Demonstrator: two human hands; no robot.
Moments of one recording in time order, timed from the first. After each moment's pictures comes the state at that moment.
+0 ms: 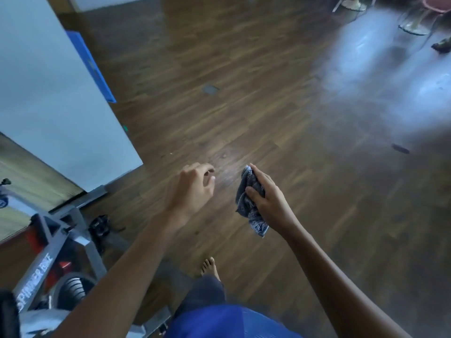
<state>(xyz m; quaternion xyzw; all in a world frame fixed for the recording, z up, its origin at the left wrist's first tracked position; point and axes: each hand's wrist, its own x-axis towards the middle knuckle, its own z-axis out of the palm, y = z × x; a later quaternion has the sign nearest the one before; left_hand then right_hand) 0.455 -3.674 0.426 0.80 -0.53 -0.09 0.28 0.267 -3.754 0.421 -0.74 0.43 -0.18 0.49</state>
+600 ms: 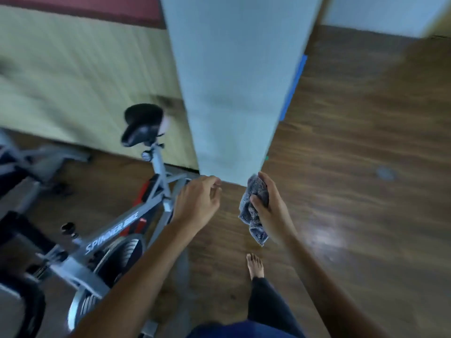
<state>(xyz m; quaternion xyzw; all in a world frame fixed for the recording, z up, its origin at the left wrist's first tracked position) 0.783 -3.685 0.414 0.95 -0.09 -0.02 0.31 0.741 -3.871 0.393 -0.84 0.10 0.05 0.53</state>
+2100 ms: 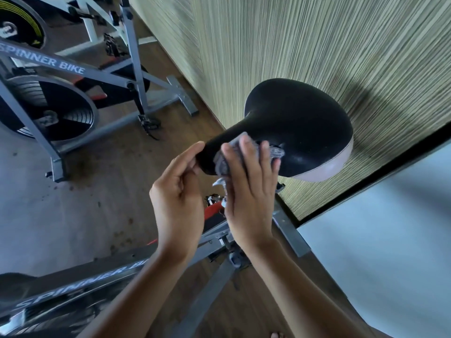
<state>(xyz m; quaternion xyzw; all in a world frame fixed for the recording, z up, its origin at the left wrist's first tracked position) 1.082 -3.450 0.145 0.71 0.34 0.38 0.48 1.163 -3.516 0.071 -0.81 -0.38 -0.21 0.41</state>
